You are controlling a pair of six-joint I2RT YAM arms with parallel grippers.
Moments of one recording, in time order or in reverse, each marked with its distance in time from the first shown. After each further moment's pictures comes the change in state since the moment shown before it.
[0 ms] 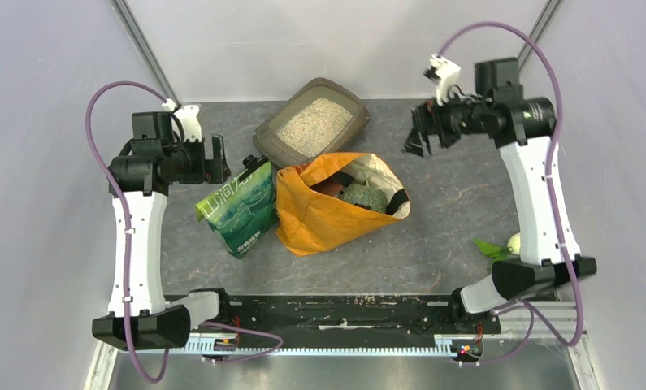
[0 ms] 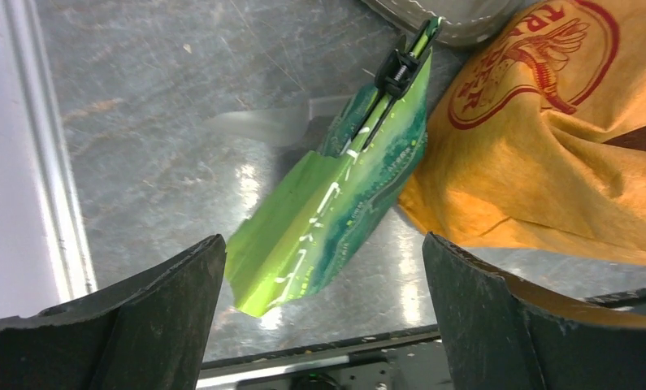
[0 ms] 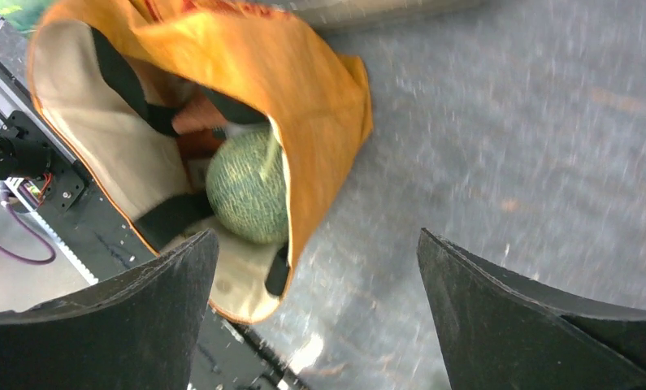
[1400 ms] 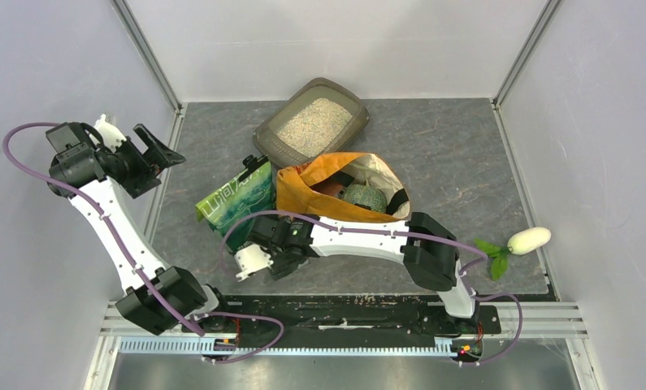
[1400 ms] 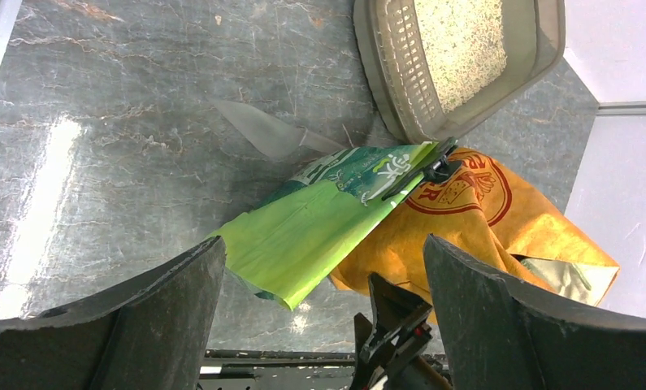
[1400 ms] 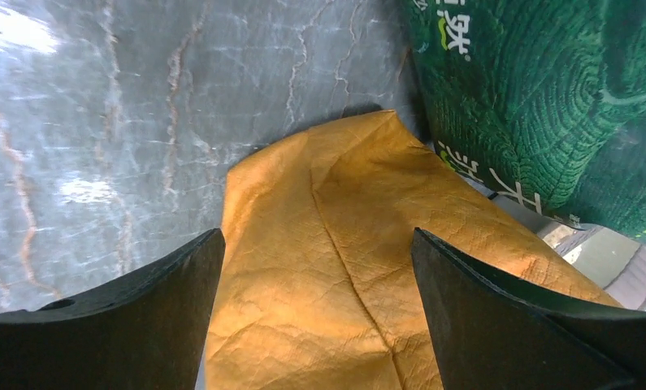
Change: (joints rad) left arm 0.612 0.123 0.065 -0.070 0.438 -0.203; right arm 1.191 0.594 -0.192 0.482 0.773 -0.591
